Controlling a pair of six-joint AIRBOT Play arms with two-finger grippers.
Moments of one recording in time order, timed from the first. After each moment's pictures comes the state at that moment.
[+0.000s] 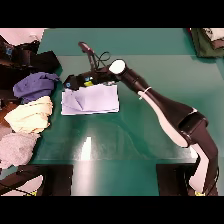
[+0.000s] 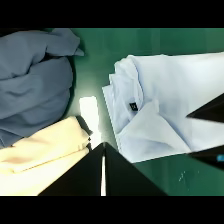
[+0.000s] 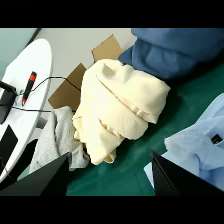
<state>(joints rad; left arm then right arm) -0.14 -1.19 1.71 1.63 -1.47 -1.56 0.66 -1.98 2.01 -0.46 0.90 1.16</state>
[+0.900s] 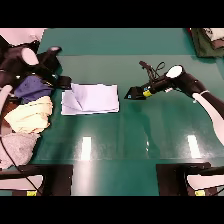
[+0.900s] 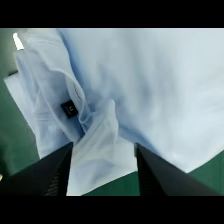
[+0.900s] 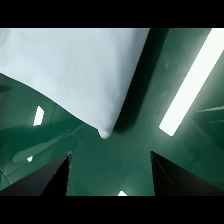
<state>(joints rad) -0.13 -1.49 1.45 1.37 -1.24 -1.48 0.23 -1.54 1.24 -0.75 1.13 1.21</state>
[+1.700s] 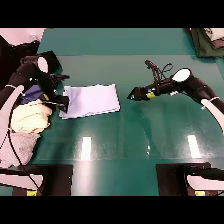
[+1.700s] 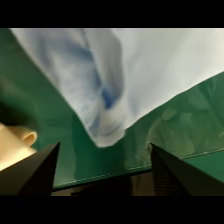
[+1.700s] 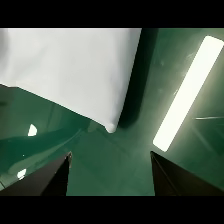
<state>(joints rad) -0.14 -1.56 1.42 1.50 -1.69 -1.47 0.22 -1.44 1.16 -0.75 1.06 1.21</state>
